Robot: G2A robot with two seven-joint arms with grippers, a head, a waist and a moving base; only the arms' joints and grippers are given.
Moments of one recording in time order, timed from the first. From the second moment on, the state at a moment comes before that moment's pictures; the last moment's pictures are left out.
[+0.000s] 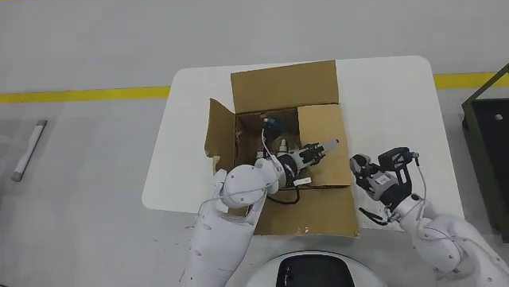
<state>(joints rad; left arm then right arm) 1.00 -1.52 -1.10 -1.65 0.34 0.35 -0.82 -1.61 -1.16 1.47 -1.91 -0.82 -0.19 0.24</state>
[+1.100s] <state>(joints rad) 0.77 -1.58 -0.72 -1.55 0.54 0.19 -0.74 -1.91 -1.16 2.02 -2.09 -0.28 -0.20 0.27</state>
